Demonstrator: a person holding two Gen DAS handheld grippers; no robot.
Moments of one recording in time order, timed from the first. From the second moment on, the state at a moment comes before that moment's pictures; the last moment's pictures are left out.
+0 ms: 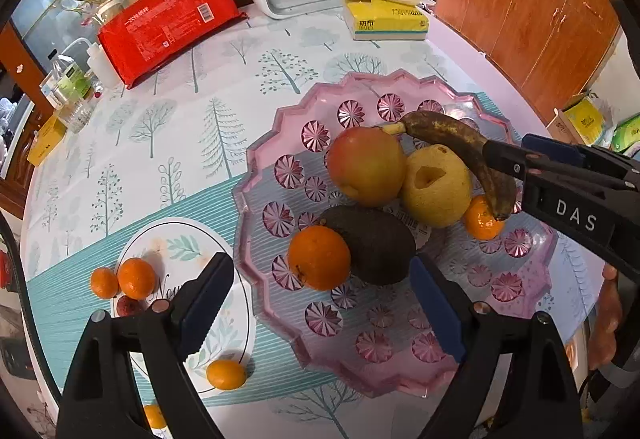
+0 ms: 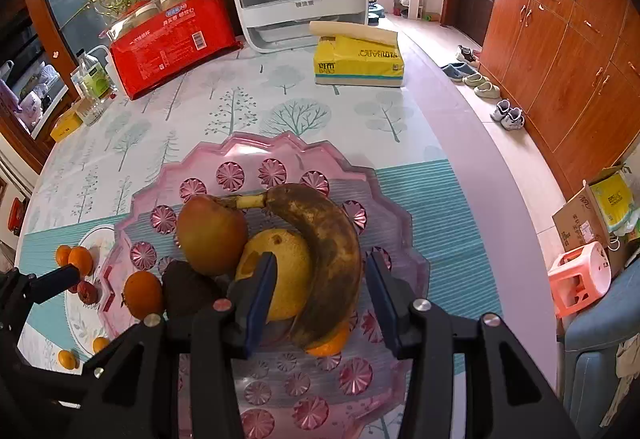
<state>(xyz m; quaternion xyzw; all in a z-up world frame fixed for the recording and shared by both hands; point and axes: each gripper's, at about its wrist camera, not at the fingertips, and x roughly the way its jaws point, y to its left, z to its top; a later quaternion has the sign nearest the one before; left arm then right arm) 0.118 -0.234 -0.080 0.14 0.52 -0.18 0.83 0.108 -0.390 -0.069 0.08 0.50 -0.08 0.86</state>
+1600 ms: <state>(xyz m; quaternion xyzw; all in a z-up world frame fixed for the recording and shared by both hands) 0.127 0.025 -0.004 0.11 0.46 -0.16 0.87 0.059 -0.182 0.011 0.07 0.41 -0.11 0.90</state>
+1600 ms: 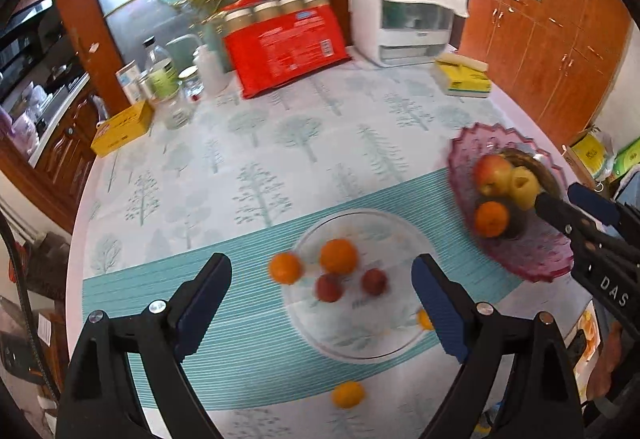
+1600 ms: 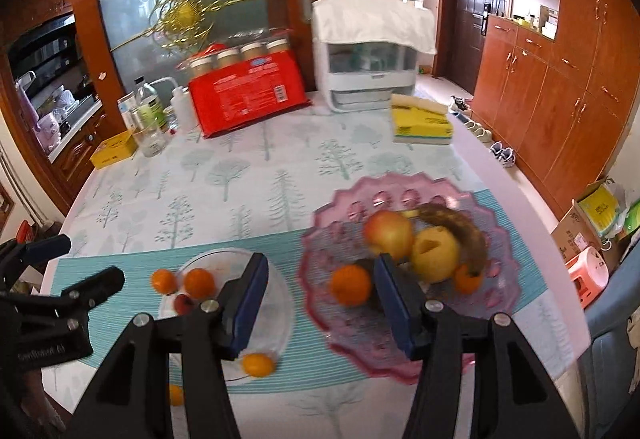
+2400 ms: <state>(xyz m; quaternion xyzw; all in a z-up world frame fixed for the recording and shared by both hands) 0.213 0.083 -0.131 0.09 0.55 -0.22 0.80 0.177 -0.080 -0.118 0.12 0.57 0.02 0.81</state>
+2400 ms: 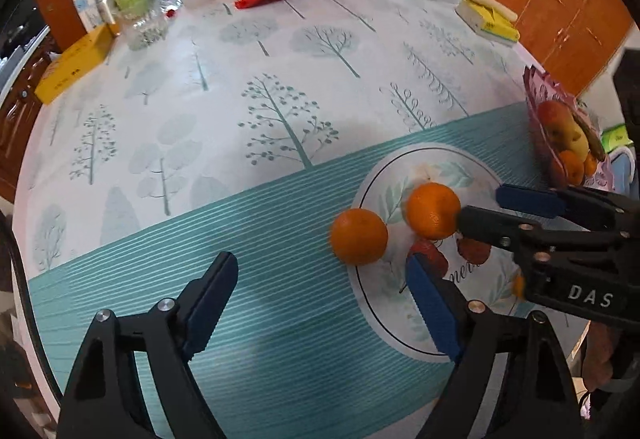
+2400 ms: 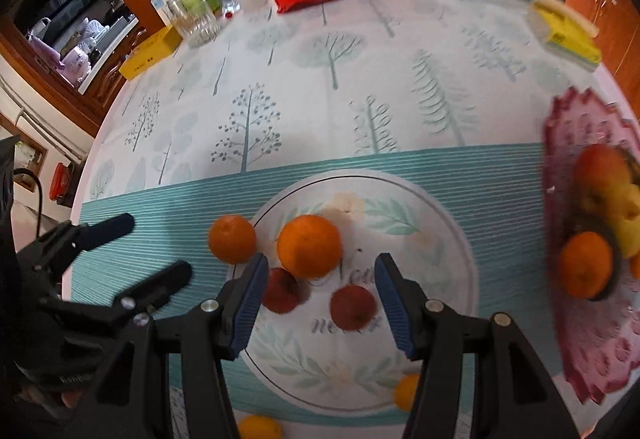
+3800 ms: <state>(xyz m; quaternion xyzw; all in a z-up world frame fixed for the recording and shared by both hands) 0.209 0.053 -0.127 0.10 0.56 -0.23 0.79 0.157 -0.098 -0.106 0.14 0.55 0.02 0.82</state>
